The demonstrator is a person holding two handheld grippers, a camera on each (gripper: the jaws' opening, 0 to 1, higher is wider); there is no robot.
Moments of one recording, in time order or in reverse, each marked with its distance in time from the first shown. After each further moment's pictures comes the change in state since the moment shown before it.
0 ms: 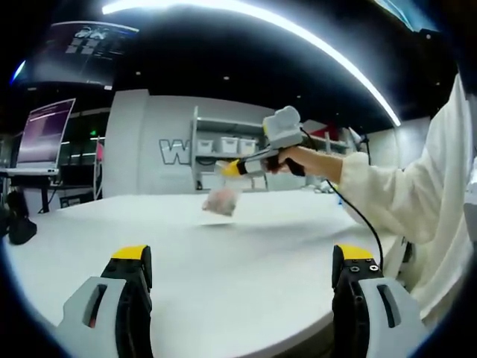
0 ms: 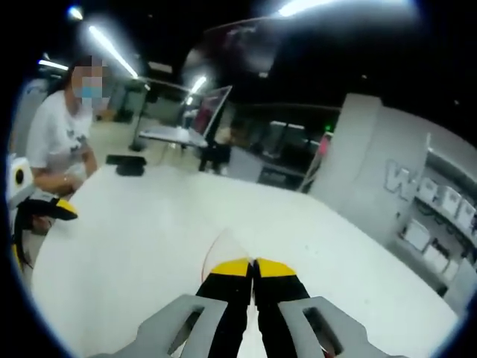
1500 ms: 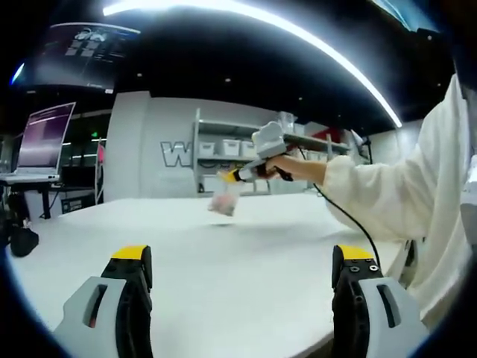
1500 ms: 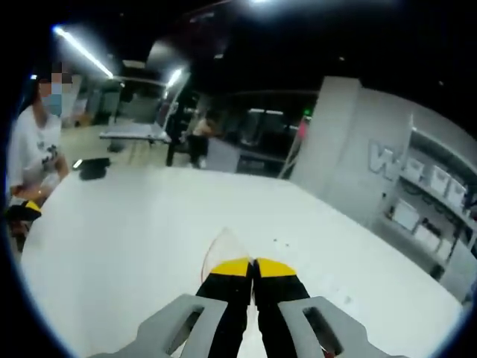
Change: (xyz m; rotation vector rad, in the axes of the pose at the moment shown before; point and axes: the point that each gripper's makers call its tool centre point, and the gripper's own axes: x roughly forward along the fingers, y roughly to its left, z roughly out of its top) left arm 0.009 0.012 0.015 -0.002 -0.009 0.010; right arm 0.036 -0.072 -0.016 0.082 0.069 -0.099
